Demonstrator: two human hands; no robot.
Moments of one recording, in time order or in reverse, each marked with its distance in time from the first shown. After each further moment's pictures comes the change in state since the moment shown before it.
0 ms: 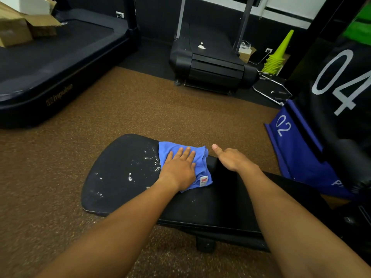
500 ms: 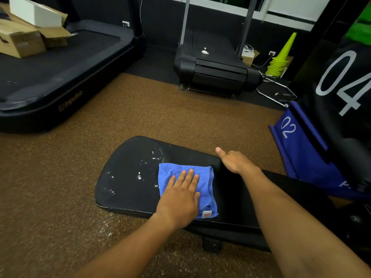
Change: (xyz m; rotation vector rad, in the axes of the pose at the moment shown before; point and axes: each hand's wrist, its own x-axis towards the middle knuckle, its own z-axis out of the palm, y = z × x) left_hand -0.096 0.012 0.021 0.083 0.042 0.078; right_hand -0.012 0.000 0.008 0.017 0.016 -0.004
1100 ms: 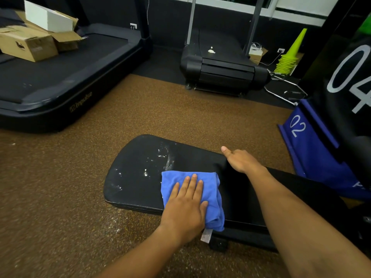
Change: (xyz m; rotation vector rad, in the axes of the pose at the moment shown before) left_hand -0.031 0.013 0.020 -0.062 0.120 -0.051; right_hand -0.007 0.001 0.001 -0.014 0.032 -0.042
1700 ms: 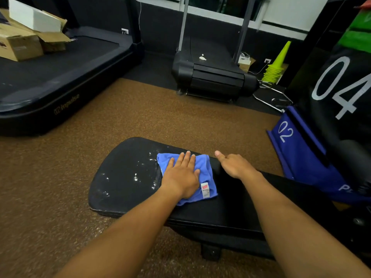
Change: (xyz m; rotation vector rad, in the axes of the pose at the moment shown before) left_hand 0.110 -0.025 -0.012 -0.047 -0.107 -0.082; right_hand -0.003 0.000 0.006 0.006 0.036 0.005
